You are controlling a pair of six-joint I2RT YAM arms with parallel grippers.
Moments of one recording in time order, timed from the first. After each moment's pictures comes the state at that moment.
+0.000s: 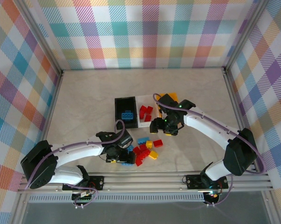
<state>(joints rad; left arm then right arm) -0.95 1.30 0.68 -0.77 0.16 -0.83 0.71 1.48 1.20 -1.02 -0.24 0.71</state>
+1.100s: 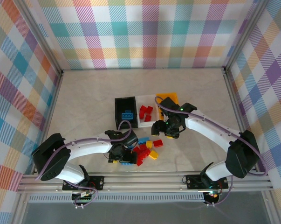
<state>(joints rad) -0.98 1.44 0.74 -0.78 0.14 -0.87 0.71 1.45 1.13 -0.99 -0.24 0.73</state>
